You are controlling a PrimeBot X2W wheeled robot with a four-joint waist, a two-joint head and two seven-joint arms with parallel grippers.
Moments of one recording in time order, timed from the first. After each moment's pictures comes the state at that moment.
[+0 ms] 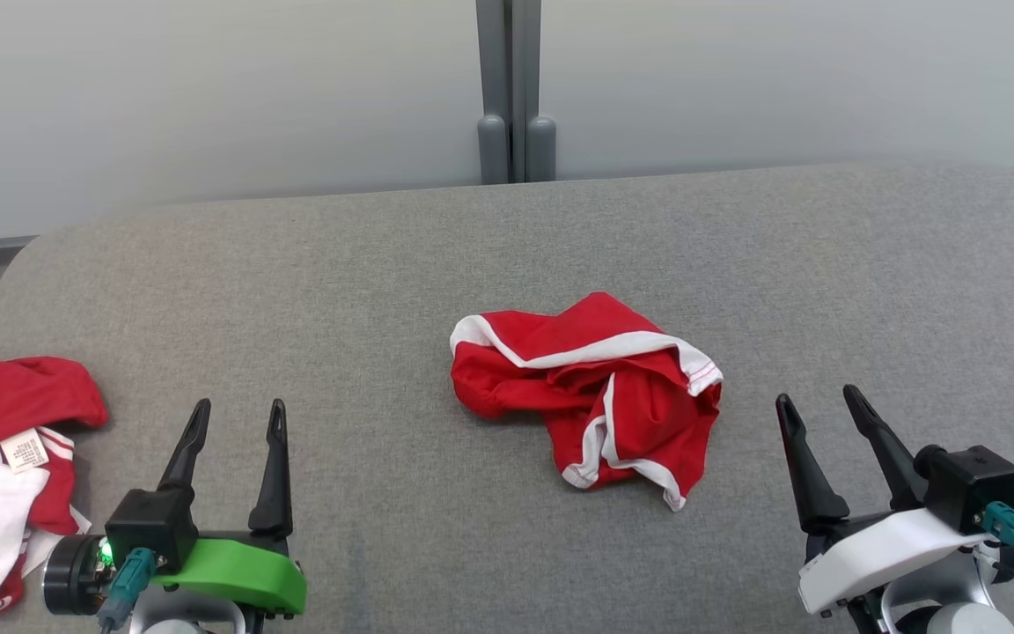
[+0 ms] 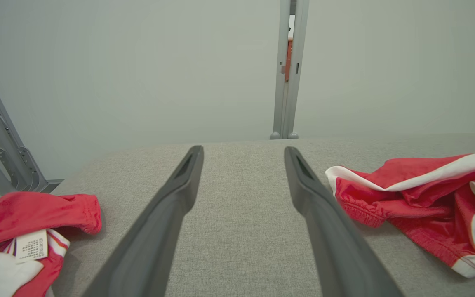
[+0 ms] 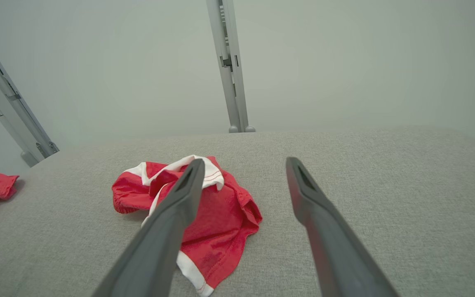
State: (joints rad) left arm -0.08 0.29 -0.32 0.17 -0.40 0.13 -0.26; right arm 0.07 -0.09 0.04 -0.06 0.22 0.13 -0.04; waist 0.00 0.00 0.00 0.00
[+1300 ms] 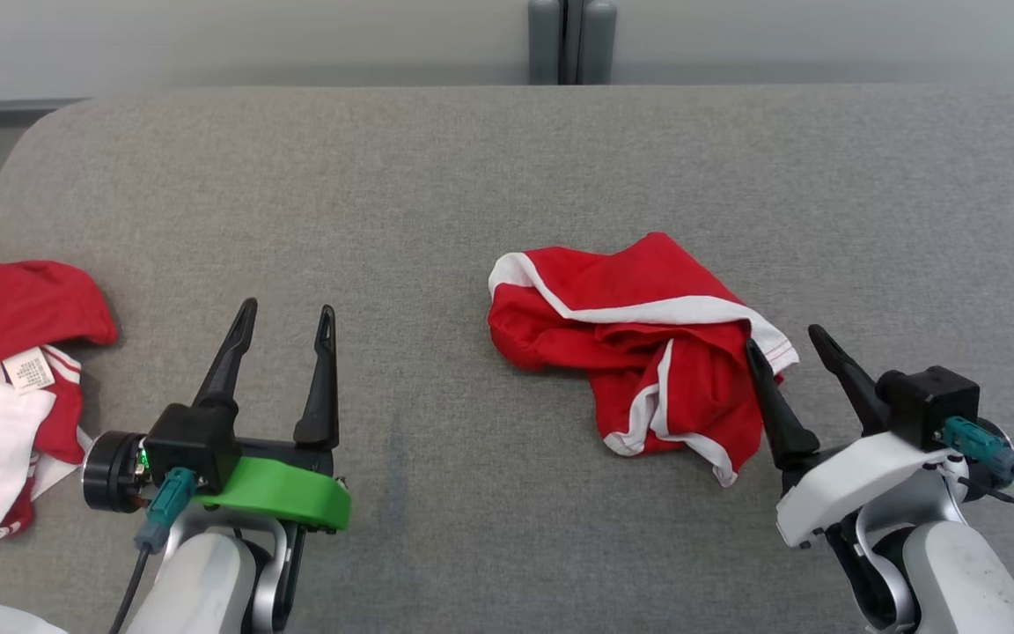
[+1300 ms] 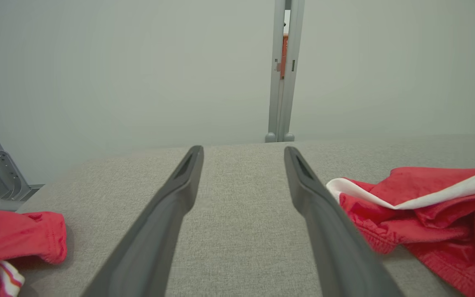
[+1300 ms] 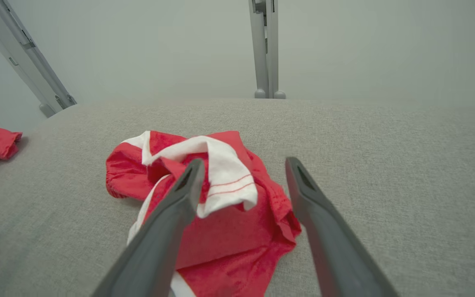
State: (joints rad) left arm -0.24 0.24 -0.37 0.15 -0.36 0.12 -0.26; right arm -0.11 -0.15 0.12 0.05 0.24 0.13 0.00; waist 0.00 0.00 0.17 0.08
